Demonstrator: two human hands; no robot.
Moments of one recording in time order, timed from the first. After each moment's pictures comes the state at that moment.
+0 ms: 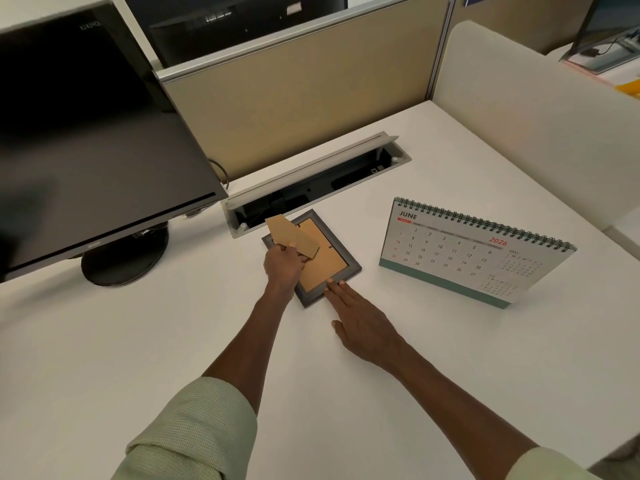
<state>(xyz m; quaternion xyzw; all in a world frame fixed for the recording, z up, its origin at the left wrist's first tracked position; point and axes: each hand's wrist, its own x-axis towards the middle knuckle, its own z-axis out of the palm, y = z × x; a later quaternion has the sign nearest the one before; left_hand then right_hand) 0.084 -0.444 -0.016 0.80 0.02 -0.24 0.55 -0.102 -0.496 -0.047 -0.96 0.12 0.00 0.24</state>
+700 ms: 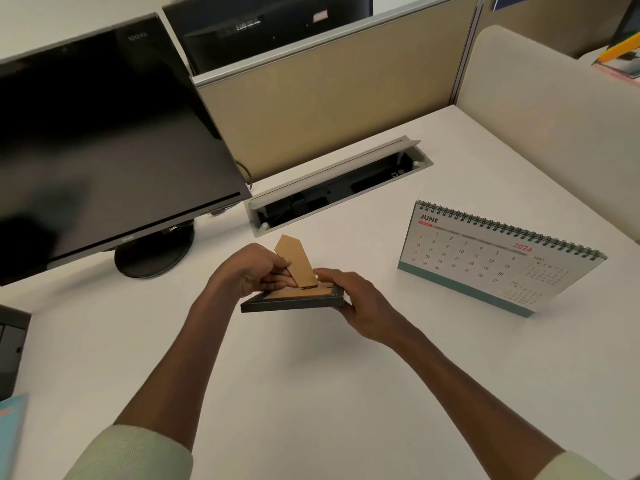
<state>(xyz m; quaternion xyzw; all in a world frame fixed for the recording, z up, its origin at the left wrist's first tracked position) 0.118 -0.371 0.082 0.79 0.02 -0.47 0.40 -0.073 -0.493 0.008 -0.88 0.06 -0.12 0.45</state>
